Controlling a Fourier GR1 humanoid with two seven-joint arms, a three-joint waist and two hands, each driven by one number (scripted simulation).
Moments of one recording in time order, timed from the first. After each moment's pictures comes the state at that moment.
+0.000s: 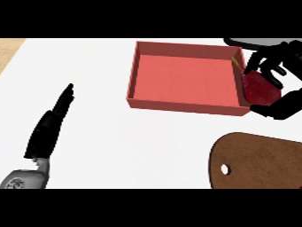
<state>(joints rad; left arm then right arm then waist) -0.09 0.23 -0.09 -1.54 -0.13 0.07 0.09 -0.60 -0.73 0.21 -1.38 0.34 0.29 -0.37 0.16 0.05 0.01</state>
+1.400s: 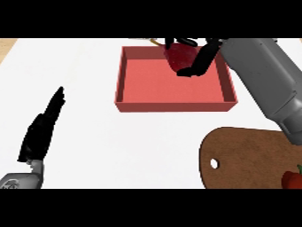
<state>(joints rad) -0.07 0.24 -0.04 -1.51 -0.14 0.09 0.08 -1.27 -0.31 0.34 -0.51 0.36 0.37 -0.72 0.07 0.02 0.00</state>
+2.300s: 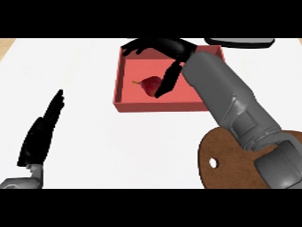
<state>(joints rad) -0.04 0.22 -0.04 -1.55 -0.16 0.09 0.09 -1.35 -0.07 0.25 -0.17 0.37 0.30 -0.72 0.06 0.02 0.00</state>
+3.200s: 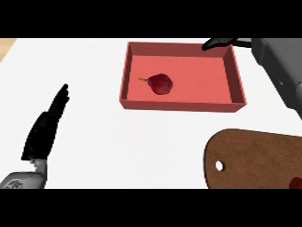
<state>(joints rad) -0.08 0.21 -0.05 -1.55 -0.17 0.08 0.09 -1.42 -0.36 -0.12 -0.03 0.02 0.48 -0.55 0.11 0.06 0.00</state>
